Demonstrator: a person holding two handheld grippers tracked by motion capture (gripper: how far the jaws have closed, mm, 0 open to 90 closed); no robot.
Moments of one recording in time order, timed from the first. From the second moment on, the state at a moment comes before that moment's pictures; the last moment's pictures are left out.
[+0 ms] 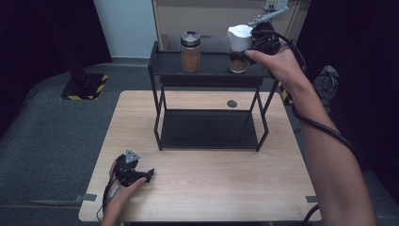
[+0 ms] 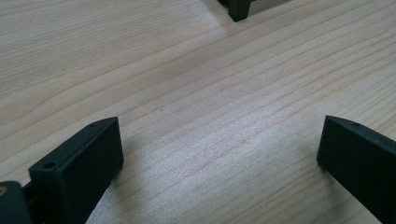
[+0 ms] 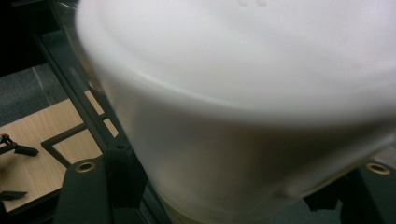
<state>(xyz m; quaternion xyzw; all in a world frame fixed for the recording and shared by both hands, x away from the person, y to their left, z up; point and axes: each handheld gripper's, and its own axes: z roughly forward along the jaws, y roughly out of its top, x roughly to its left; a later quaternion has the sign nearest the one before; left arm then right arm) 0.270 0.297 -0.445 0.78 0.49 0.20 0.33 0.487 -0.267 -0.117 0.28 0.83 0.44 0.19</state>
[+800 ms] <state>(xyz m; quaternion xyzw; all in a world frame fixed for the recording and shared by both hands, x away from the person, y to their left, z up) 0.270 0.297 -0.445 0.78 0.49 0.20 0.33 0.486 -0.264 -0.114 0.29 0.83 0.43 0.19</state>
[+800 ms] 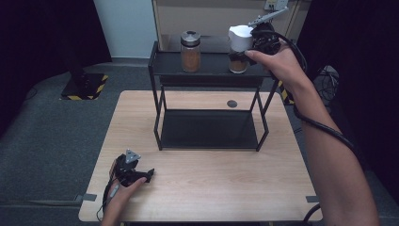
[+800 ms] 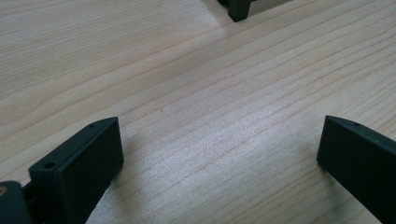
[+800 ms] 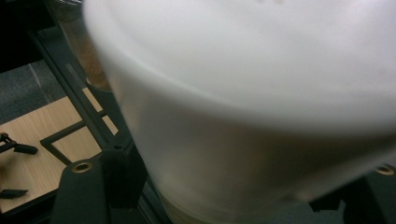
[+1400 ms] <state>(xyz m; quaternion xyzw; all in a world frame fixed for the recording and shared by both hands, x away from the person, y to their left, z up) 0.270 0.297 -0.445 0.78 0.49 0.20 0.33 0.471 -0.262 -0.108 0.27 0.84 0.42 0.22</state>
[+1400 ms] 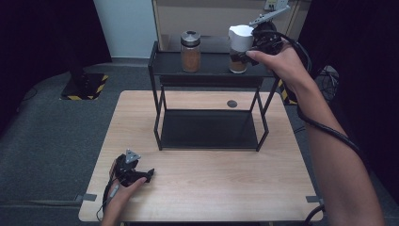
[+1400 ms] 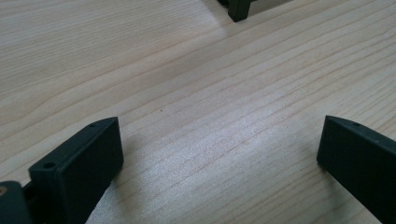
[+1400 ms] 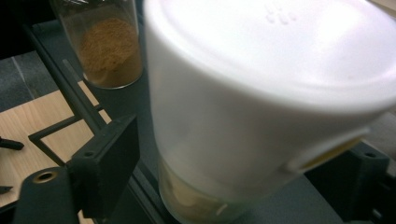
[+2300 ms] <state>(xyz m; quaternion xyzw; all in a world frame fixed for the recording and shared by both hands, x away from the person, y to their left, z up) 0.271 0.296 -0.445 0.78 0.49 0.20 0.33 0.400 -0.272 -0.111 0.24 0.85 0.40 0.26</state>
